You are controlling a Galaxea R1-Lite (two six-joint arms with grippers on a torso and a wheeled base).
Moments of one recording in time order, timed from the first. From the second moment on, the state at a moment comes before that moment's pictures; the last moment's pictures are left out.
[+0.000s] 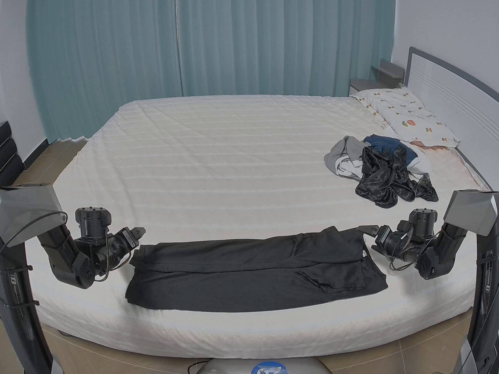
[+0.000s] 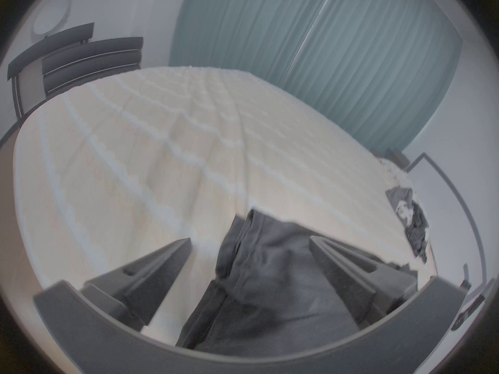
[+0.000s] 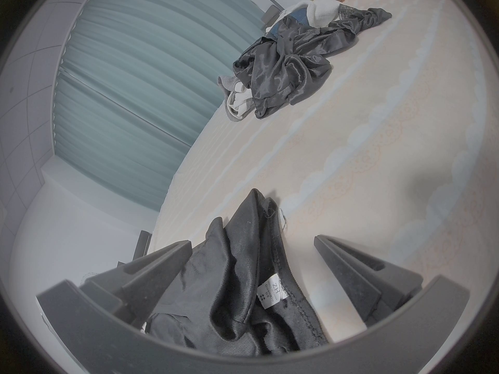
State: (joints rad) left arm -0.01 2.22 -0.69 -1.01 0.03 -0.62; right arm -0.02 2.43 -0.80 -1.16 0.42 0.73
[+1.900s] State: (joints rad) left arm 0.05 2.40 -0.80 -1.06 -0.06 -0.85; right arm 0.06 2.50 -0.92 -1.16 0.35 0.74
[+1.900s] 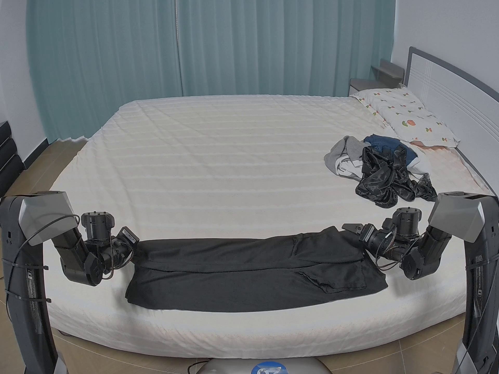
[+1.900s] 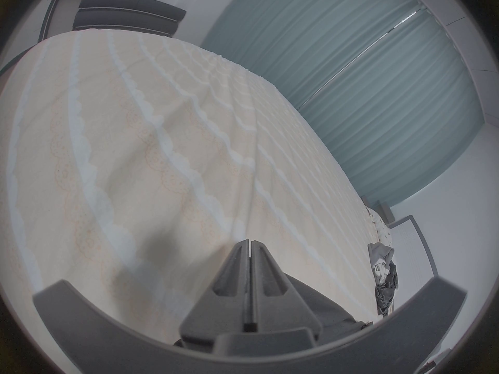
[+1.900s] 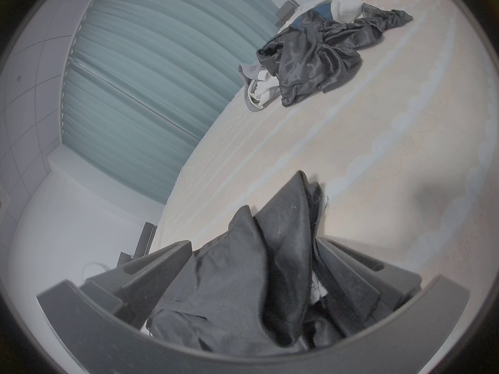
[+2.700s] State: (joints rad) left arm 0.05 2.40 -0.79 -1.06 -0.06 -0.85; right arm 0.02 2.55 -0.99 -1.16 0.31 0.74
